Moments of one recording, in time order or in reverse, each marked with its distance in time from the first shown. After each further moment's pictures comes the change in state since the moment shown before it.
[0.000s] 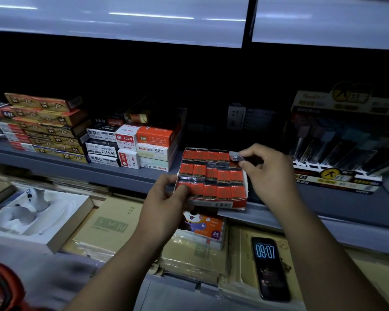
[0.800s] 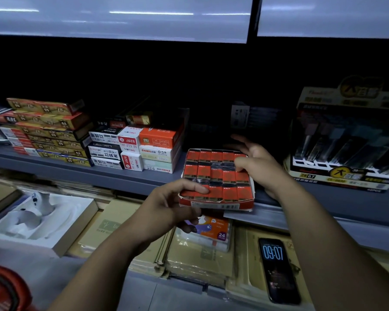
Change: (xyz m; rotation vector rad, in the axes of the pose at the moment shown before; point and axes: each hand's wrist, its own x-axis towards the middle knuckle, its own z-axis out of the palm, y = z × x) left_hand 0.014 0.002 -0.034 0.060 -0.442 0.045; right_hand 0.038 0.006 0.023 0.411 -0.417 0.316
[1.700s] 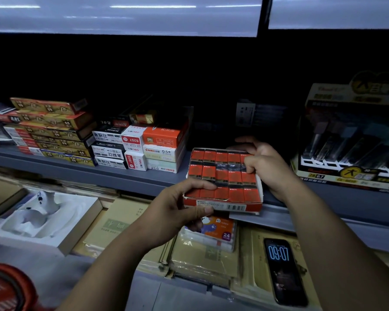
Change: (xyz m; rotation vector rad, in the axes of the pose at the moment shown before) left_hand 0.012 -0.015 -0.002 0.032 -0.058 0.068; right_hand 0.003 0.007 0.001 0.142 0.037 0.002
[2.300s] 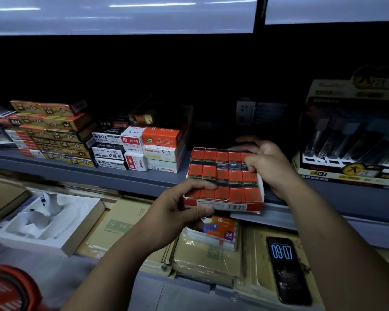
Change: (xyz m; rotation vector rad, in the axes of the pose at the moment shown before) left_hand -0.003 0.002 0.003 0.017 0.000 0.054; right_hand 0.001 0.003 0.000 0.017 0.036 -0.014
